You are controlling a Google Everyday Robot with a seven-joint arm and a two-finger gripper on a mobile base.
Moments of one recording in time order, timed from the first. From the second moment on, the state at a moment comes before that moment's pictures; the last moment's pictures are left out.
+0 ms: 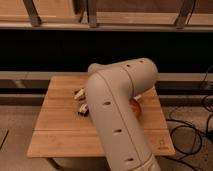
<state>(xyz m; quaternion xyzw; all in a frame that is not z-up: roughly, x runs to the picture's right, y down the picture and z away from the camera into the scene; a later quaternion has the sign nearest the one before) -0.127 0.079 0.936 -0.40 0.10 0.64 0.65</state>
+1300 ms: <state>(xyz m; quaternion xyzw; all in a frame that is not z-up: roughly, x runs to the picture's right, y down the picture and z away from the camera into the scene) -0.135 0.083 0.939 -0.39 0.11 0.59 0.69</state>
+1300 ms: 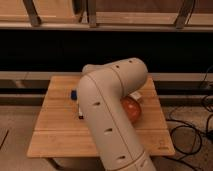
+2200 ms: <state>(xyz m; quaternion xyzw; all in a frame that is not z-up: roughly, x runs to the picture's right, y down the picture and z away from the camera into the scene) -0.078 -0.092 0.768 -0.17 -0.07 0.53 0.83</state>
